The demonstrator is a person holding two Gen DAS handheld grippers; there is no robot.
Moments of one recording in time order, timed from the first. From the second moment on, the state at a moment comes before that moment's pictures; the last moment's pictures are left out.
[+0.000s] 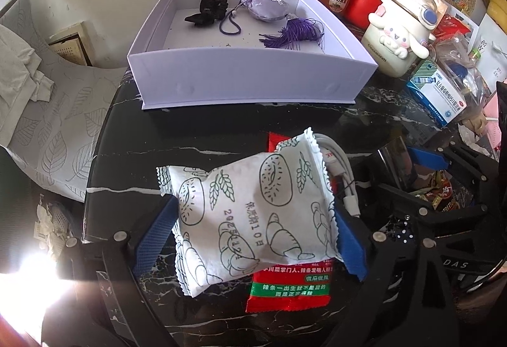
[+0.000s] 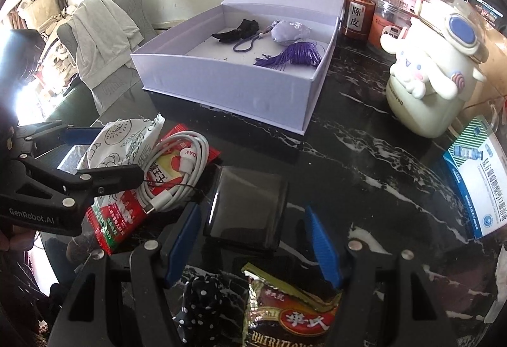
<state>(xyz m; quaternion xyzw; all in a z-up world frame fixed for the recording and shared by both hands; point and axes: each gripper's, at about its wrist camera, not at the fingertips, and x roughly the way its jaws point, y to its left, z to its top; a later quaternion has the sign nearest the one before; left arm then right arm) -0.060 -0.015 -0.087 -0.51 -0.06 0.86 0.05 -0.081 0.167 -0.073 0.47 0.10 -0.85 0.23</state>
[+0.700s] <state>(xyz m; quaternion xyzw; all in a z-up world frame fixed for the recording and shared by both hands) -0.053 -0.023 -0.085 -0.48 -0.06 0.87 0.06 -0.081 0.163 -0.078 0.47 0.10 -0.84 0.25</state>
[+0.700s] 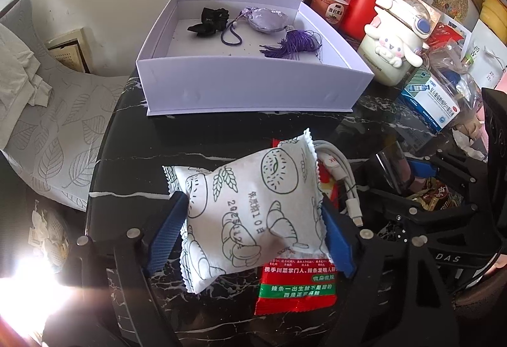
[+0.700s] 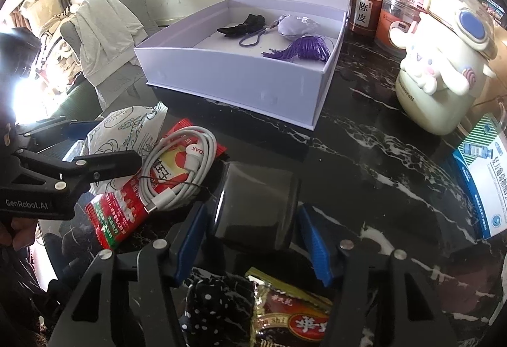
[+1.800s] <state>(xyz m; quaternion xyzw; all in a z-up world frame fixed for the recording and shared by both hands) -0.017 -0.033 -0.014 -0.44 -0.06 0.90 0.05 -0.047 0.161 -0.023 0.40 0.10 -0.87 0.27</state>
